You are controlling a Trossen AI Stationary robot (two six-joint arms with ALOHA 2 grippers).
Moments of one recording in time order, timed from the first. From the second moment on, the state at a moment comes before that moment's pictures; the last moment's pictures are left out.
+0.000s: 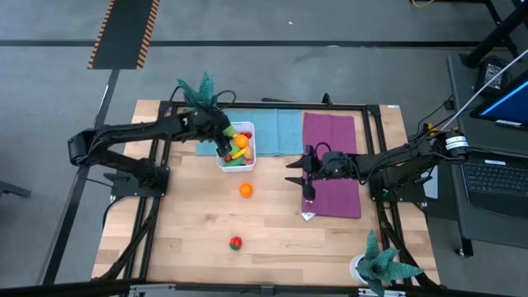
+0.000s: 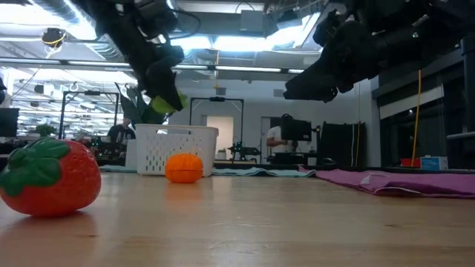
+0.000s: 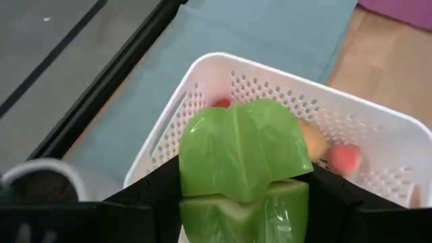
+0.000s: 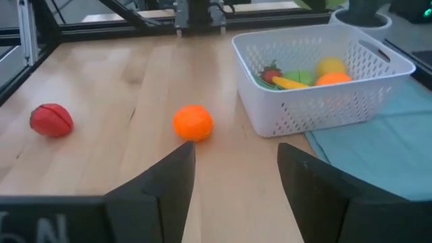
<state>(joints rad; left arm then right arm) 0.44 1.23 0.82 -0.42 -0.14 -0.04 0.04 1.34 0.50 0.48 0.10 0.08</state>
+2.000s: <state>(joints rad) 0.46 1.47 0.86 -0.32 -0.14 0.09 0.04 1.34 0.50 0.47 0.10 0.07</state>
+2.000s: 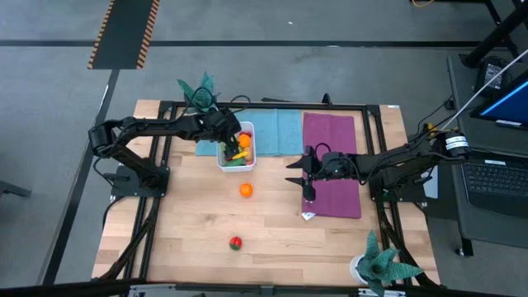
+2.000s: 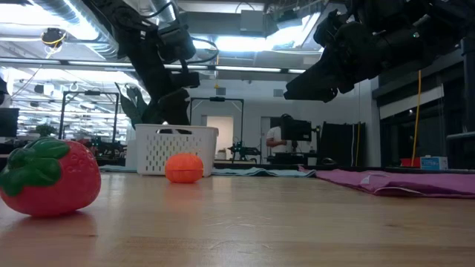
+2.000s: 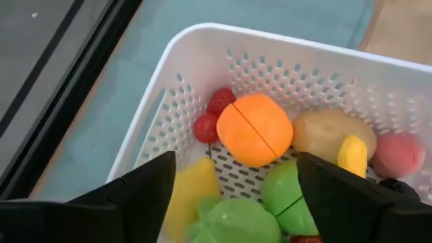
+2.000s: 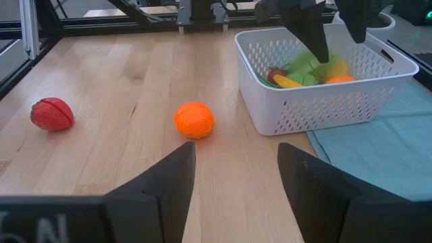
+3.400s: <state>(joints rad) -0.63 1.02 0.58 -0.46 -0.54 -0.81 0.04 1.34 0.50 0.47 0.10 0.15</state>
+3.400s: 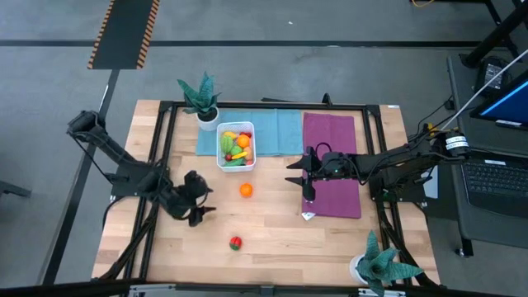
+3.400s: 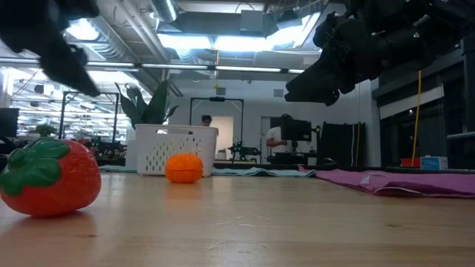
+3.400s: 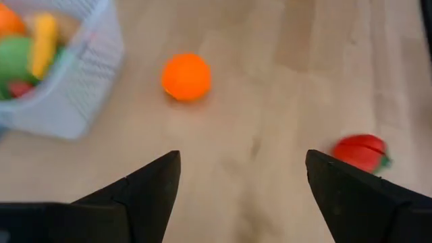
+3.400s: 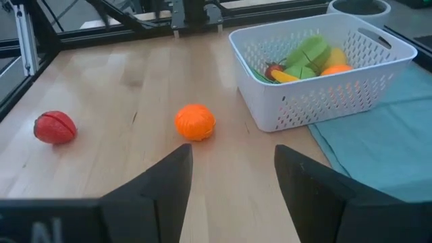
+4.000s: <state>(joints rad) -0.92 1.55 0.97 -0.63 -0.58 -1.45 0.05 1.34 0.50 0.43 0.10 0.15</state>
